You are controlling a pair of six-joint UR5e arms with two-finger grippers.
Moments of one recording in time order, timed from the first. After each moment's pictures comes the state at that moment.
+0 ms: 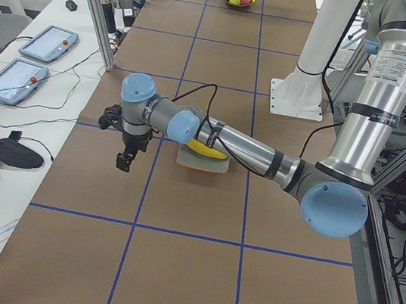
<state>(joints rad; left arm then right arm) -1.42 -1.78 -1.66 -1.62 -2.27 -0.04 1.56 -1.75 1.54 -1.51 2.20 0.12</state>
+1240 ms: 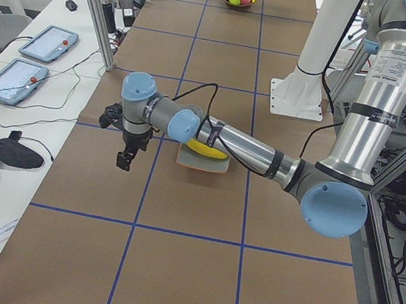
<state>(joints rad) -1.42 -1.78 -1.66 -1.62 -2.27 -0.05 1.54 -1.75 1.51 -1.51 2.21 0.14</state>
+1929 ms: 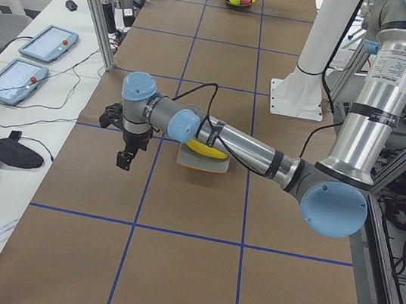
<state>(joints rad) -1.42 -1.78 -1.66 -1.63 -2.27 -0.05 1.52 -1.75 1.47 -1.49 2.23 0.14</state>
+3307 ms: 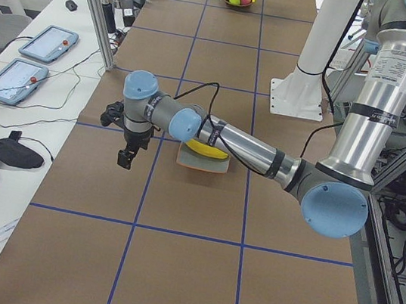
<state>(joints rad) -1.41 -1.77 -1.68 -1.63 -2.27 -0.05 1.52 -1.74 1.41 -1.43 2.23 0.14</state>
